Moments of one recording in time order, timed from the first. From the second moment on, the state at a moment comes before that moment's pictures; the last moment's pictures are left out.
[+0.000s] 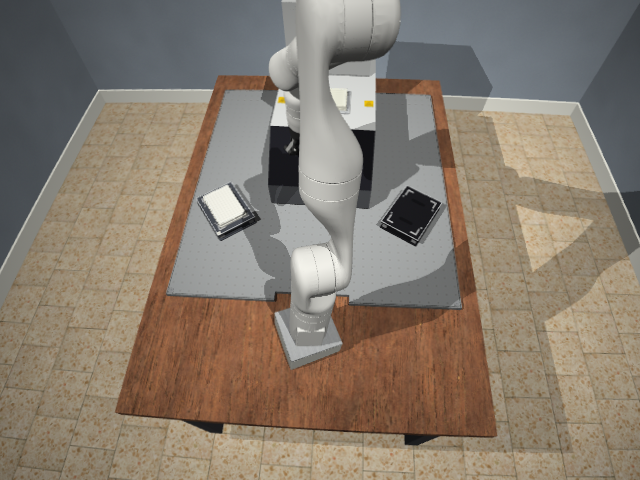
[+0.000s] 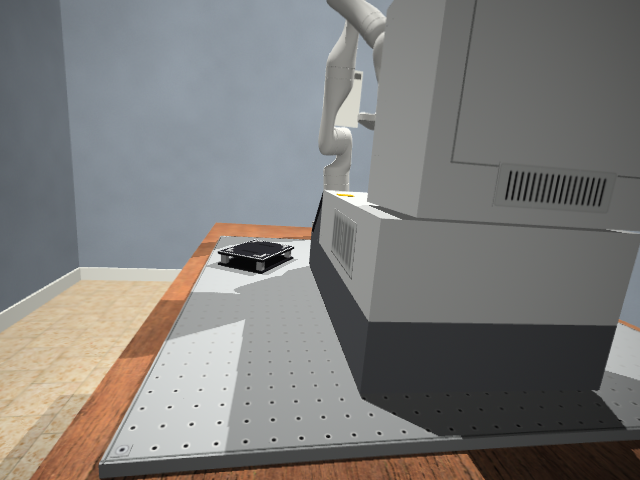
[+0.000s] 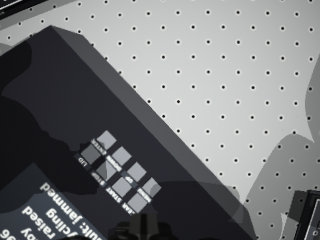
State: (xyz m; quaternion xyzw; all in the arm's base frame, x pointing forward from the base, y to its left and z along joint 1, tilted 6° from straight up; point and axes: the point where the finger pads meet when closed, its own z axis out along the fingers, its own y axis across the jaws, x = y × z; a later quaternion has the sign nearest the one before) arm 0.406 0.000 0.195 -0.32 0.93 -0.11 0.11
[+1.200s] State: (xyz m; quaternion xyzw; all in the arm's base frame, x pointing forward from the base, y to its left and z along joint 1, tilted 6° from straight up) arm 0.405 0.003 0.237 -0.32 0.93 -0.11 0.11
